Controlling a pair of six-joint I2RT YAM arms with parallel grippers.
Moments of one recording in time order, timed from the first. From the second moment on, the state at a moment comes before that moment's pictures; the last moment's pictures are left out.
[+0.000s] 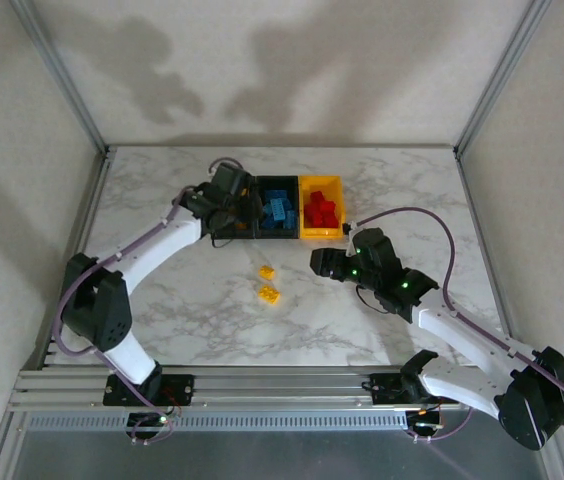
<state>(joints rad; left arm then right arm) -0.52 1.64 1.31 -0.57 -0.14 -0.69 0.68 1.03 0.68 -0.26 -0.07 0.61</state>
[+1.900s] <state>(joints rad) -0.73 1.84 1.17 -0.55 -0.10 -0.59 0.68 0.95 0.60 -0.28 -0.10 0.63</state>
